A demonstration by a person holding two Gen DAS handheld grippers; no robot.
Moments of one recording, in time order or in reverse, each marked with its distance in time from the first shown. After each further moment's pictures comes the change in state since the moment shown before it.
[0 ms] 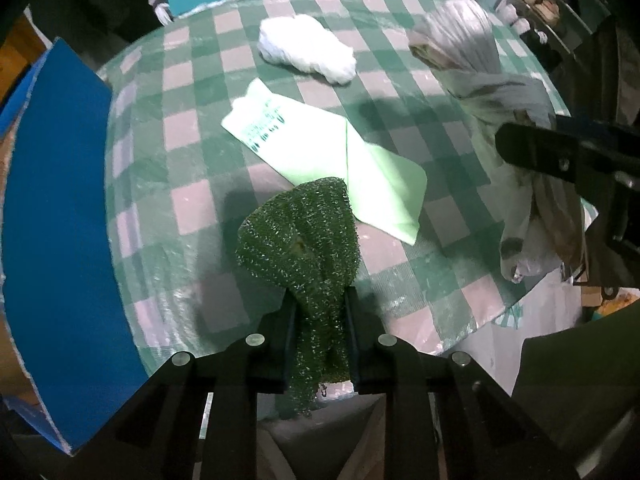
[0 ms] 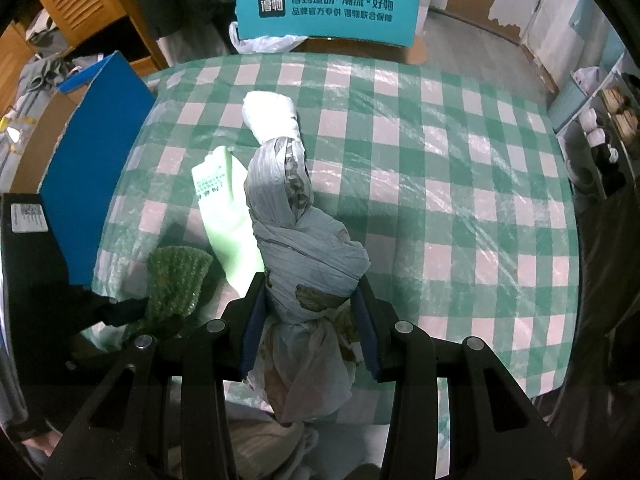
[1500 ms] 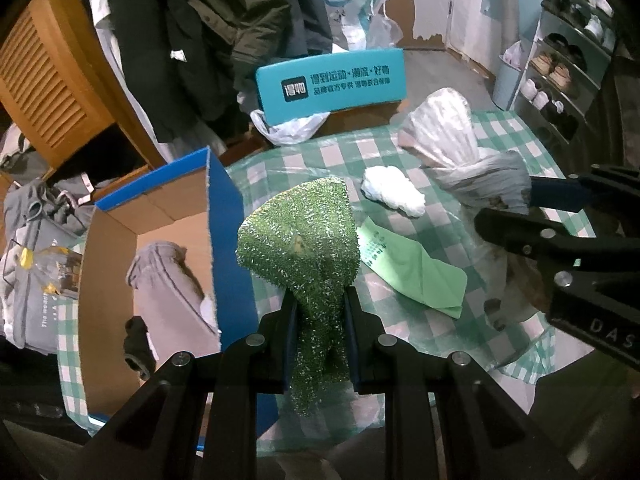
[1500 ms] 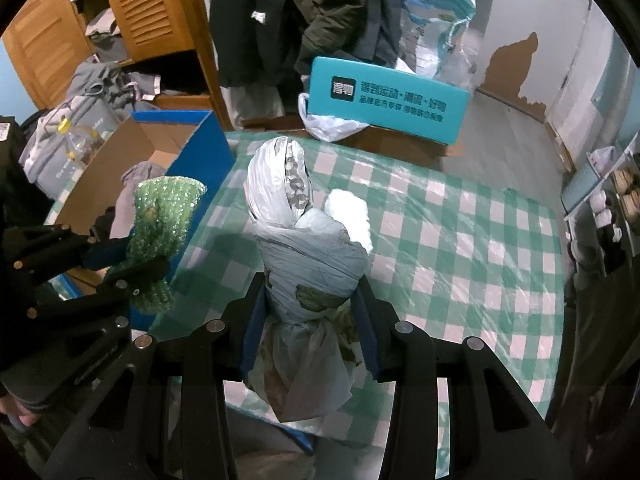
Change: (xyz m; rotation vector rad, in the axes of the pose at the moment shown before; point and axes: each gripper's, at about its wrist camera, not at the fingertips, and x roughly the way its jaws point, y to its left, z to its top) left arm -0.123 0.057 0.003 -0.030 -0.330 0.178; right arm -0.068 0.069 0.032 -0.161 -0.198 0.048
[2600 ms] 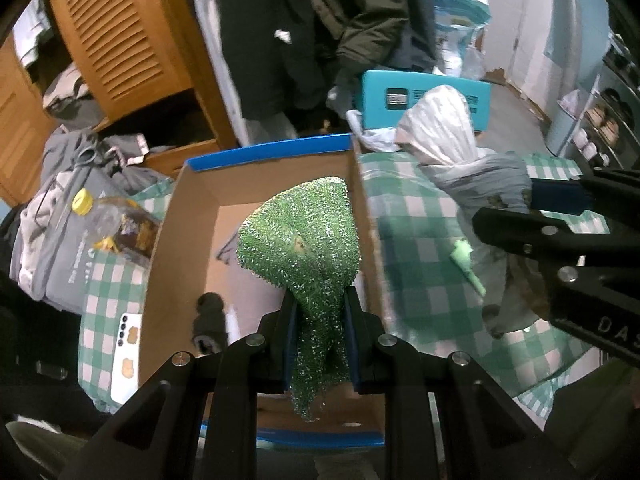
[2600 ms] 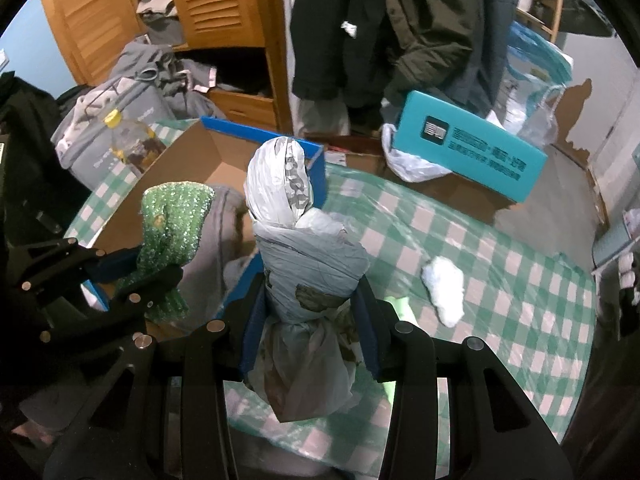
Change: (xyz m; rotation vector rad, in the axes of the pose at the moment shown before) left arm -0.005 0.120 -0.028 -0.194 -0.023 0.104; right arm 0.026 0.109 0.063 -0.147 -0.006 0.097
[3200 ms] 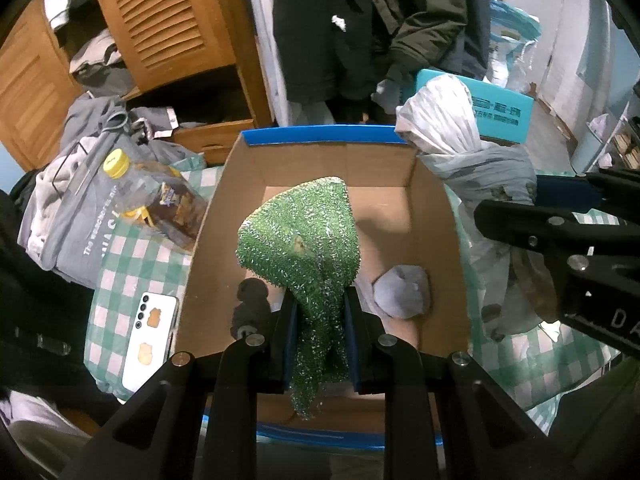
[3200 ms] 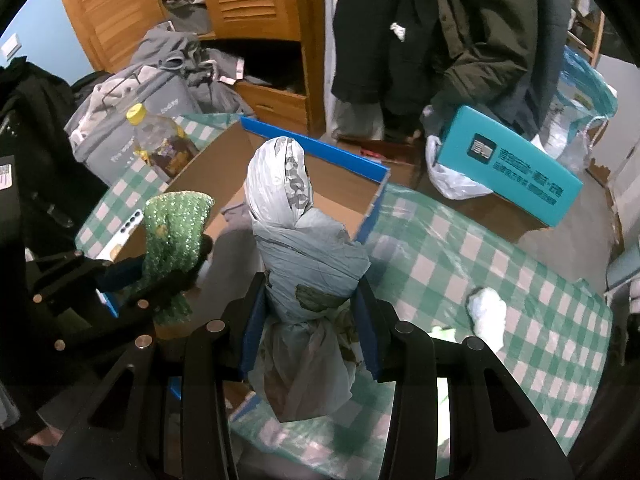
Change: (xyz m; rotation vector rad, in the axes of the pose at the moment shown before) left arm 0.015 0.056 -0.008 -0.096 0.025 0.044; right arm 0.029 0.049 0.034 -0.053 0.027 0.054
